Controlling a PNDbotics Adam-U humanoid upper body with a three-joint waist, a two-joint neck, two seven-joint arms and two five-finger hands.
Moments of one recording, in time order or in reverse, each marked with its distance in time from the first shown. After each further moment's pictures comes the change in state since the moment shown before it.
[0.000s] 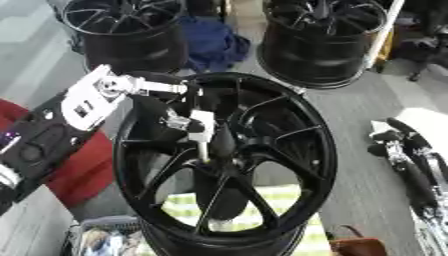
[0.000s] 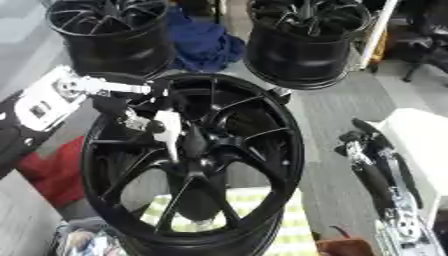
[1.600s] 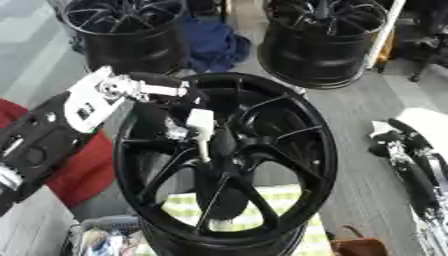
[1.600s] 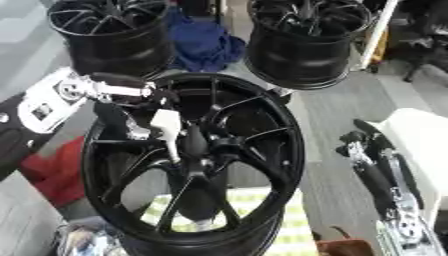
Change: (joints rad) left arm -0.001 0.000 0.024 0.005 -0.078 -0.025 0.025; right arm 0.000 0.000 0.000 0.000 0.000 0.001 -0.001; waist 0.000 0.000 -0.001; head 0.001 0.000
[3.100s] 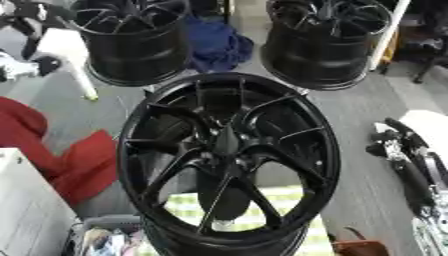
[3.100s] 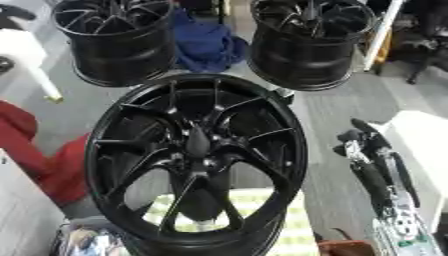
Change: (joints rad) left arm 0.462 0.461 0.499 -0.243 0.208 0.047 0.092; right arm 0.003 0.001 -0.011 0.005 0.000 -0.001 -0.012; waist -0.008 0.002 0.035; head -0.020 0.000
